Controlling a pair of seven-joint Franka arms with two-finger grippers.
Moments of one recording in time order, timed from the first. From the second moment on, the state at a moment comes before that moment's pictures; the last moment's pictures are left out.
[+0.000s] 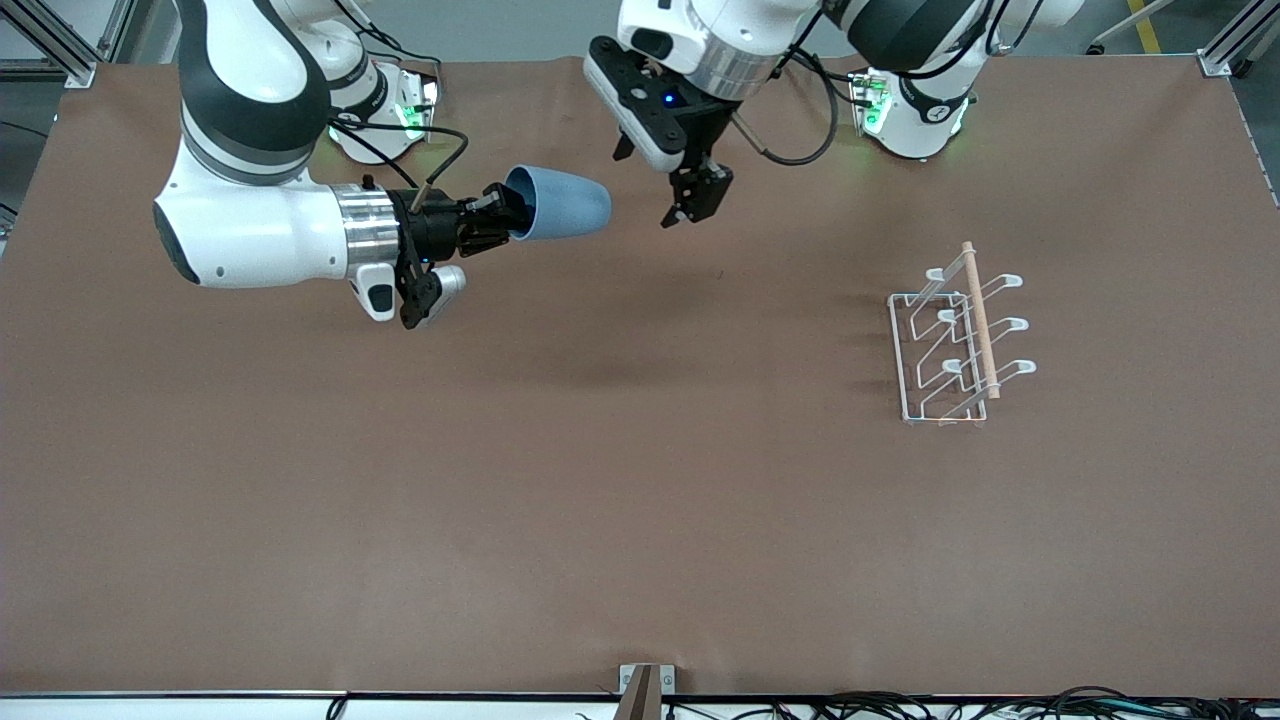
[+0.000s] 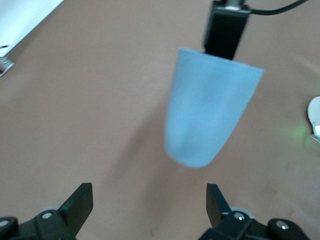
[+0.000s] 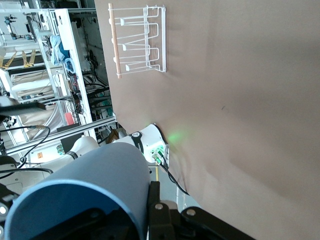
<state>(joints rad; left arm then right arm) -0.48 0.15 -0.36 -1.53 -0.18 2.00 0.20 0.27 0.13 0.10 -1.81 1.03 1.69 -0.12</state>
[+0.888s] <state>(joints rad) -0.49 0.23 -0.42 -1.52 -0.21 2.10 0.28 0.31 0.14 0.10 -1.79 1.07 1.67 -0.13</state>
